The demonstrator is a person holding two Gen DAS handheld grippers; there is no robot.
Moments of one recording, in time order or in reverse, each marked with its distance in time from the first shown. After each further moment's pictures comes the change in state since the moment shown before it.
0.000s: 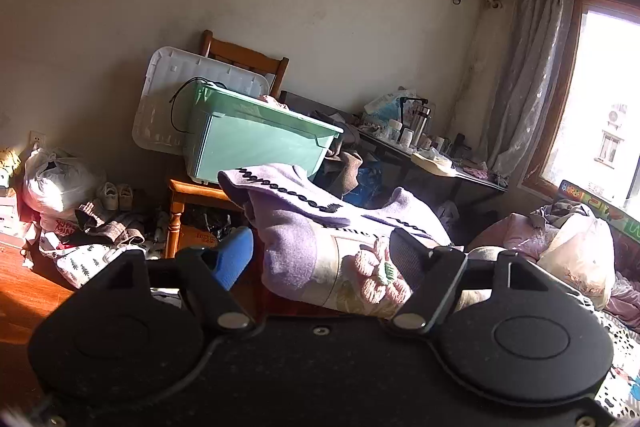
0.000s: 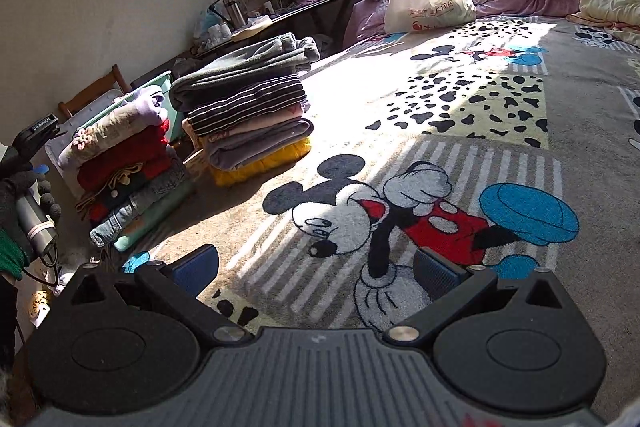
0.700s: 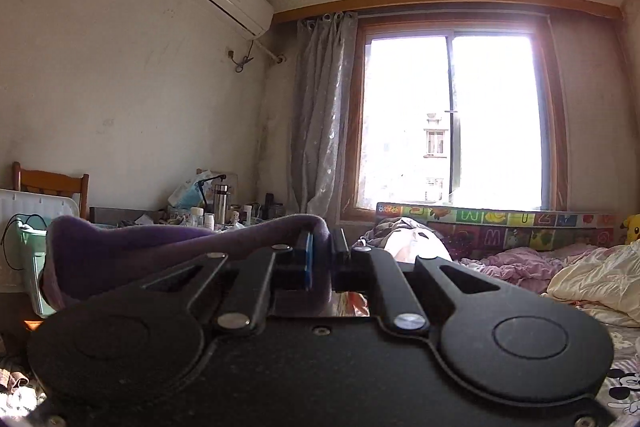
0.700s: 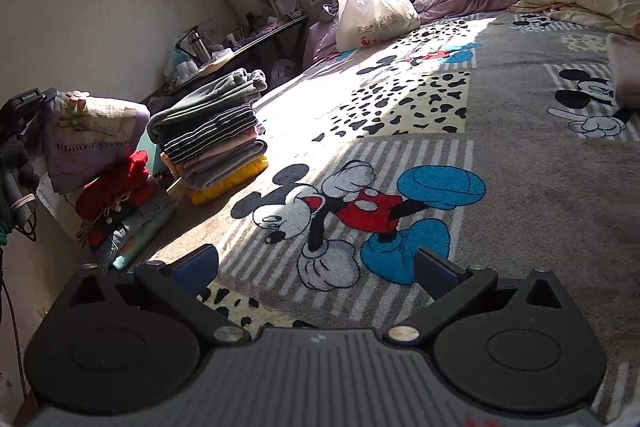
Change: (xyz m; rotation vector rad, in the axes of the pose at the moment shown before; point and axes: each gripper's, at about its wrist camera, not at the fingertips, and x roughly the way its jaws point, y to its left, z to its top) left arm -0.142 -0.135 0.054 0.294 -0.220 -0.614; right arm -0.108 -0.061 -0.037 0.143 -0.098 -0.062
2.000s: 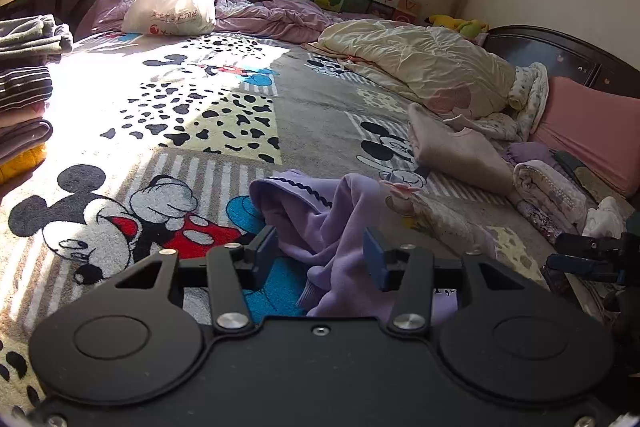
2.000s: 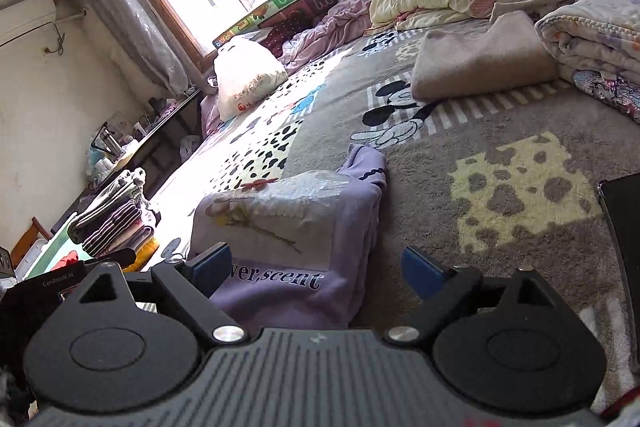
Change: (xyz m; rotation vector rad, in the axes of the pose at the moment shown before) left arm -0.030 -0.229 -0.183 -0.063 0.787 -0.602; right arm -0.108 -0.178 -0.001 0.255 -0.151 -0.152
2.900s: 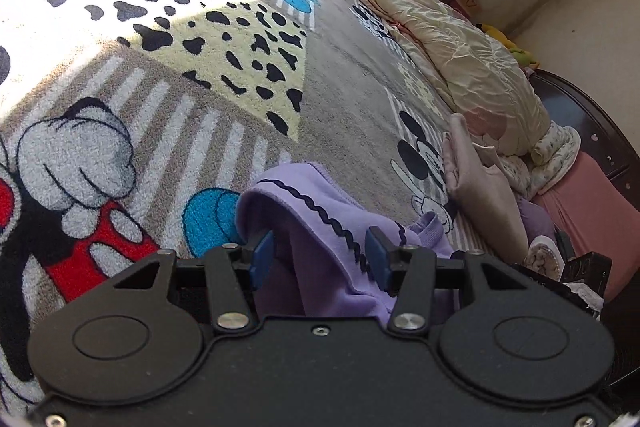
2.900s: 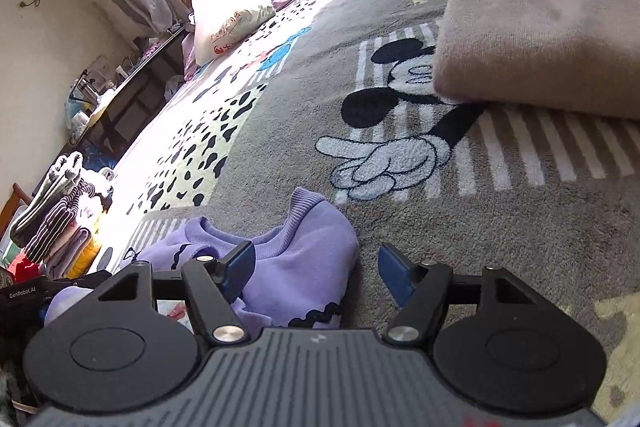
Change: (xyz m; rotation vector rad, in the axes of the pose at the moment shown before) left arm 0.167 0.071 0.032 -0.387 0.181 -0.104; right arm 0.222 -0.069 0.095 -0.043 0.255 0.012
